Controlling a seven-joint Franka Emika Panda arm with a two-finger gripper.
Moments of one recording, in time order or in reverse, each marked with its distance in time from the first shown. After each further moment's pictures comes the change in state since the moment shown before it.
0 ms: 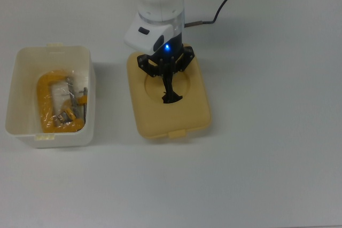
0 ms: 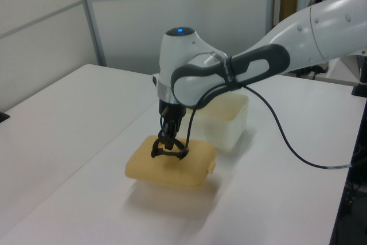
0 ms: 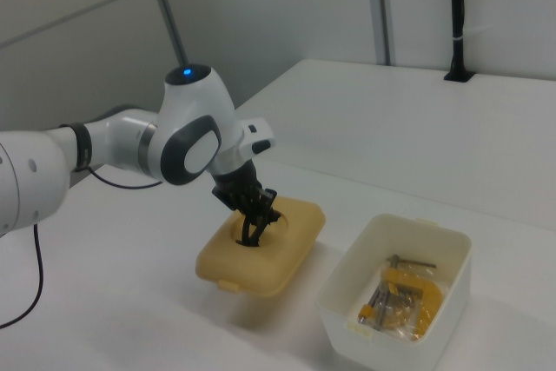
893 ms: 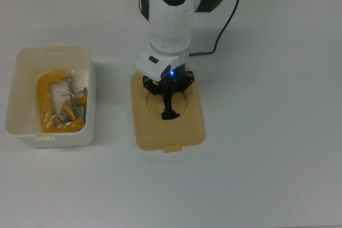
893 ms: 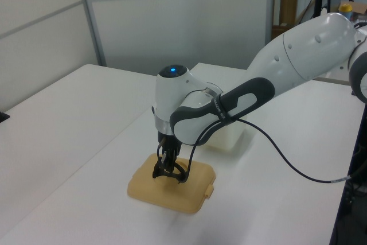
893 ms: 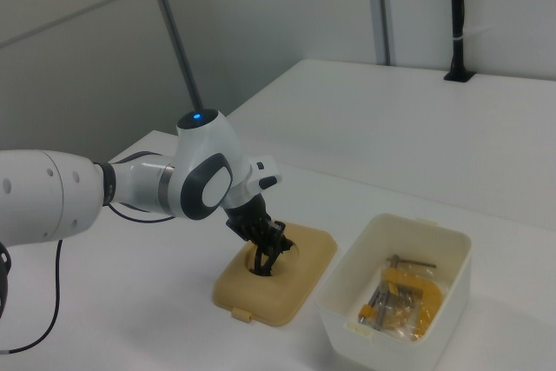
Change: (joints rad) arm 0.023 0.121 0.001 -0.044 -0.111 0.143 0.138
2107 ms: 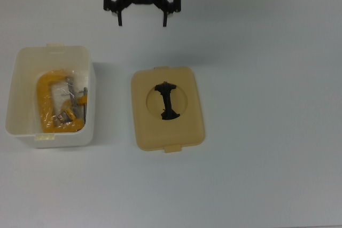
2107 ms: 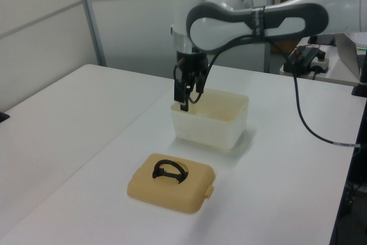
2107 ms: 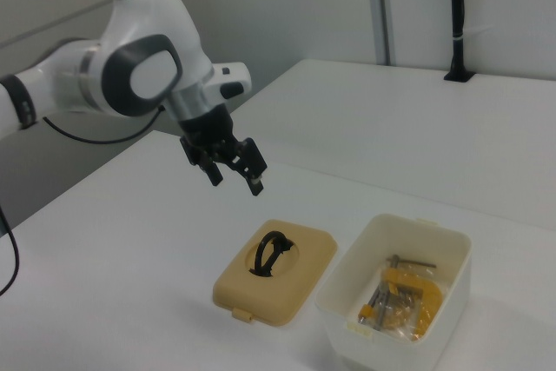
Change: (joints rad) arm -0.013 -0.310 -0.059 0.187 0.000 -0.552 0.008
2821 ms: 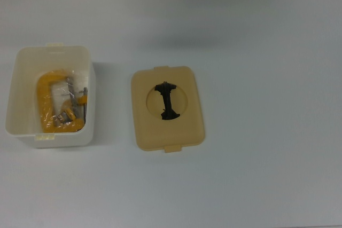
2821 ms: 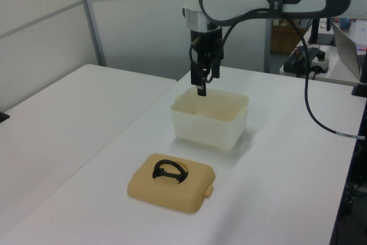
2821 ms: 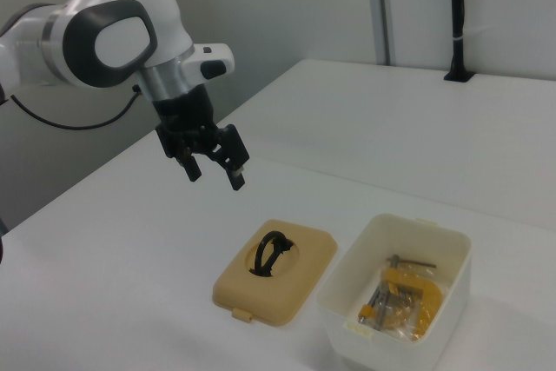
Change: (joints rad) arm 0.000 -0.051 -0.020 0.061 0.000 -0.184 -0.065
